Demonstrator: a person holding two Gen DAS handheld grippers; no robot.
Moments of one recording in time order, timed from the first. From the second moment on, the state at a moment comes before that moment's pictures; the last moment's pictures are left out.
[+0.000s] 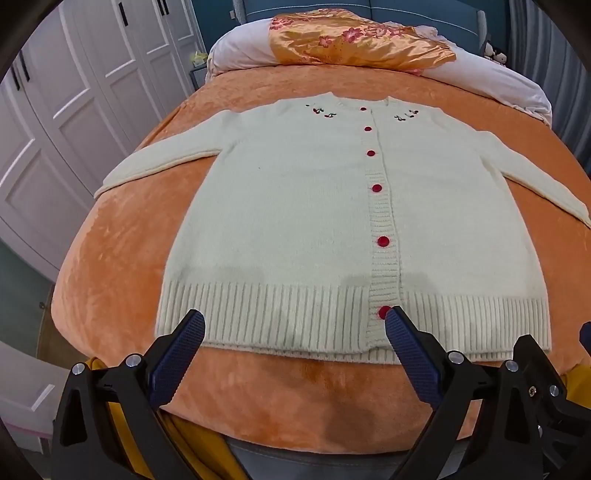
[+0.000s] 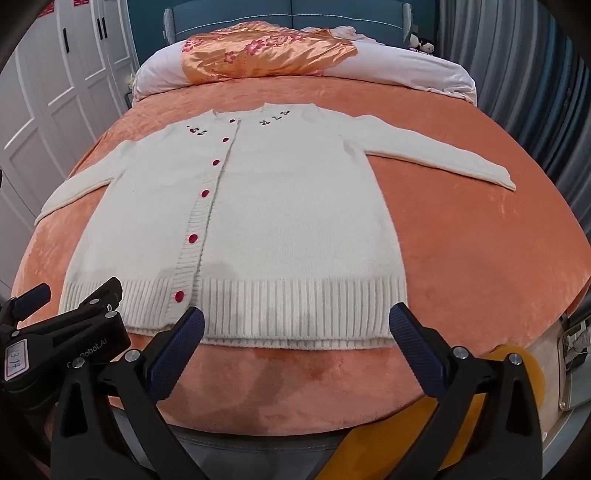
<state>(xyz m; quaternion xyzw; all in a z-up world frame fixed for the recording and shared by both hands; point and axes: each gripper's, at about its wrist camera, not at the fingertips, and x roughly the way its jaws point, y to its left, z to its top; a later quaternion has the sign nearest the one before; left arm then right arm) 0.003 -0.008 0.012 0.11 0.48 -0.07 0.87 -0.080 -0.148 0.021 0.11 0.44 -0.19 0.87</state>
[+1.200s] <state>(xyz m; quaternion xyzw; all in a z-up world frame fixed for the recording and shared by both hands) 0.011 -0.002 0.006 0.11 0.49 -0.07 0.87 -0.072 -0.144 0.019 0.10 0.45 -0.19 0.87</state>
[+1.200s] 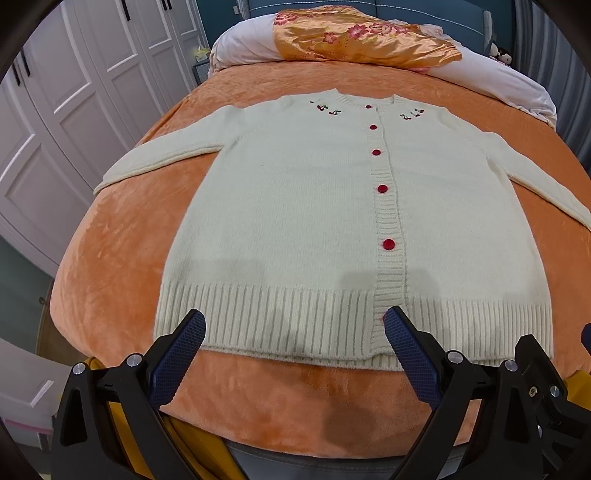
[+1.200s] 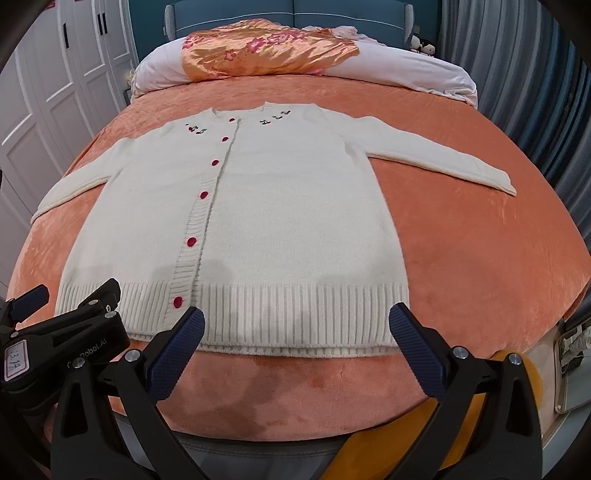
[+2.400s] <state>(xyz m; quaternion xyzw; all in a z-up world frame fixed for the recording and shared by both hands) 0.013 -0.004 0.012 0.10 0.49 -0.07 0.87 -0.071 -0.146 0.021 0.11 0.45 -0.19 0.87</state>
